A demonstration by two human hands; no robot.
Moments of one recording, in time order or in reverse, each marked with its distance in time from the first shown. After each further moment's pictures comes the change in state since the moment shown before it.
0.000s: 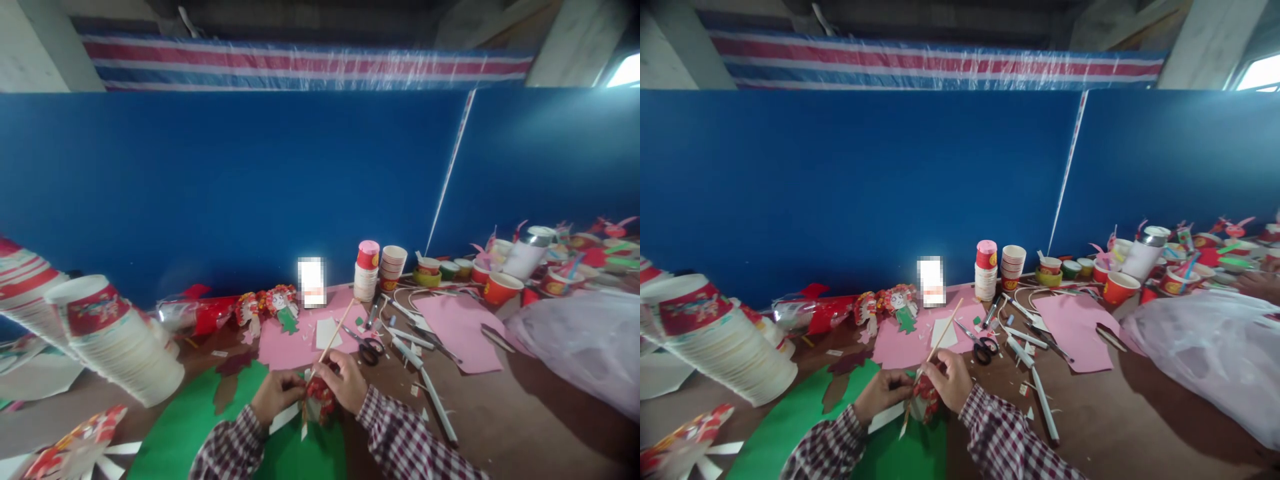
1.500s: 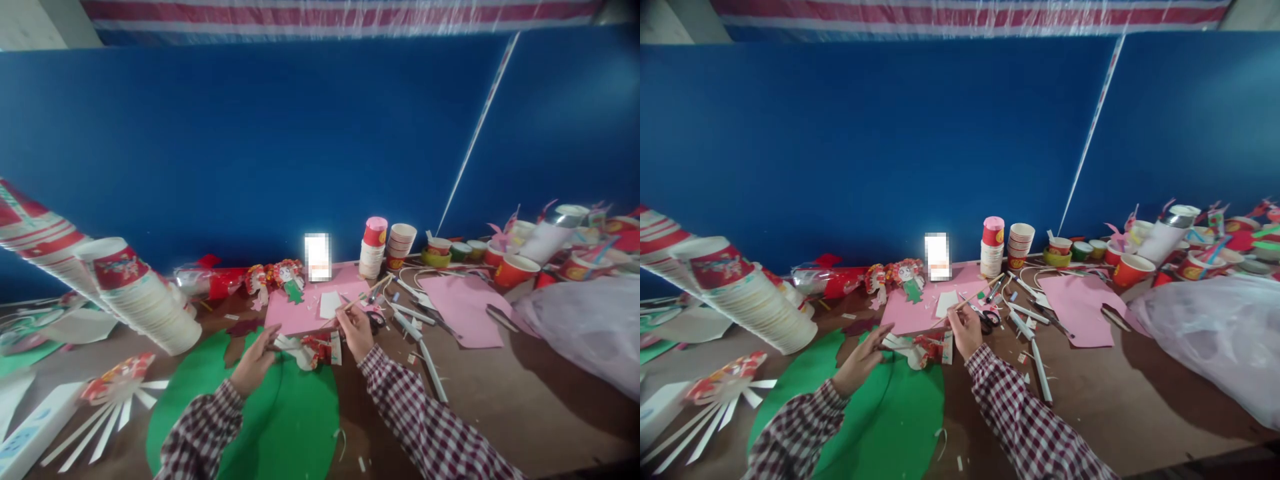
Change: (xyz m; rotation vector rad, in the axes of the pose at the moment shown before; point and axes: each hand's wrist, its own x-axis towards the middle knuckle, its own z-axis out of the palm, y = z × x) left_hand -0.042 0.001 -0.026 0.135 0.279 0.080; right_hand 0.014 0.037 -0.006 0.386 0.250 0.121
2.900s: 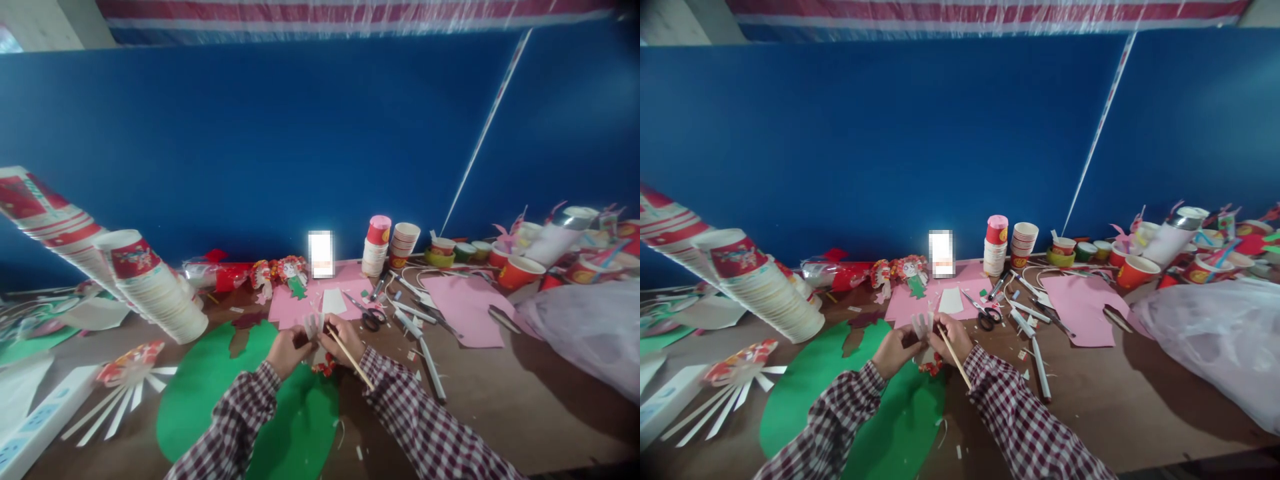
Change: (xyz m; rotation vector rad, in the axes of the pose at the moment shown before) left_hand 0.014 0.019 0.053 -0.138 -0.087 0.014; right_hand -0.021 -0.018 0.009 -0.331 -0.433 -0.116
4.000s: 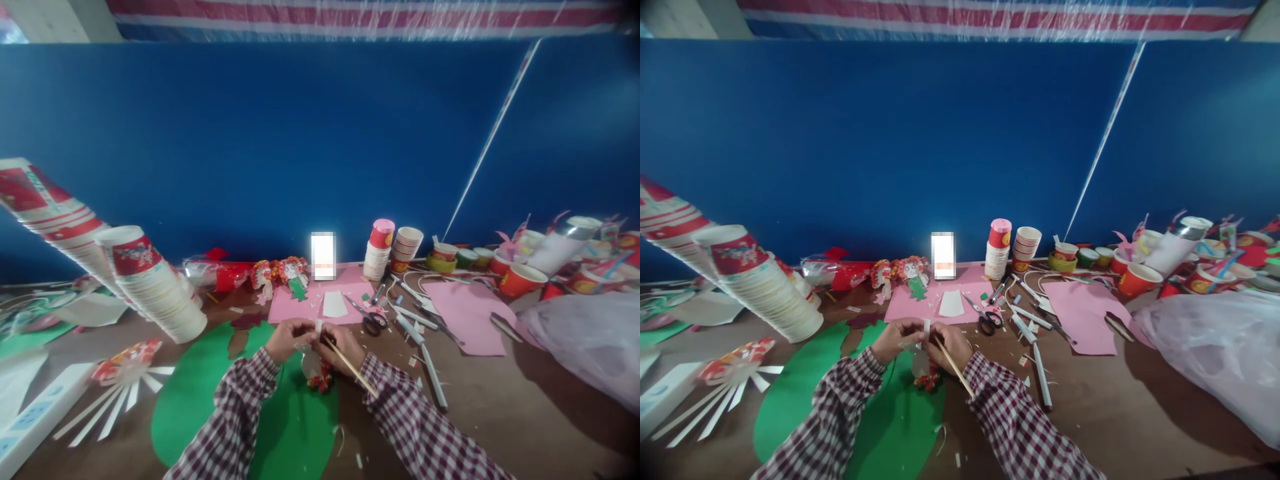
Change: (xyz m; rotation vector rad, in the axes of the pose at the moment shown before) left_hand 0.021 0.009 -0.013 -0.227 -0.068 -0.014; right_hand -0.002 0.001 0.002 -0.140 -0.081 -0.010
